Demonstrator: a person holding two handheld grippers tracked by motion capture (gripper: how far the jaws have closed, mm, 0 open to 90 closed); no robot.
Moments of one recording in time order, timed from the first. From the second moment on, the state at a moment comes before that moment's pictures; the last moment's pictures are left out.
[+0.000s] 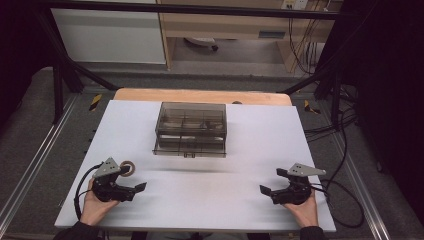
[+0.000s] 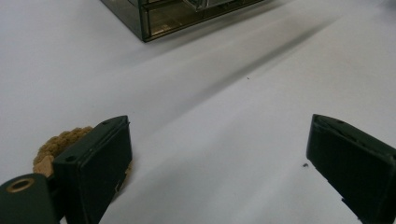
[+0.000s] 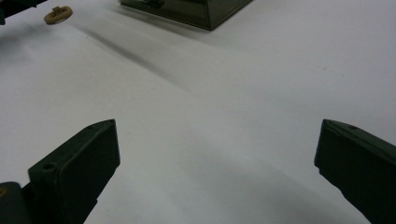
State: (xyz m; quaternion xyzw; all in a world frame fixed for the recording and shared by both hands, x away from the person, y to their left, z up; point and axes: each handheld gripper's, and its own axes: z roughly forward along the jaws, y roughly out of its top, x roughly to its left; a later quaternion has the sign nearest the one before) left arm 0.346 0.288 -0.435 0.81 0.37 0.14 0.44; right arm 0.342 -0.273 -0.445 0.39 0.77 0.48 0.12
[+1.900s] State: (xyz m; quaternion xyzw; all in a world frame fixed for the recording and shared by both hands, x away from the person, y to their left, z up) left arm 0.380 0.301 -0.433 0.82 0.43 0.14 0.34; right arm 0.341 -0.273 -0.445 0.39 0.78 0.48 0.12
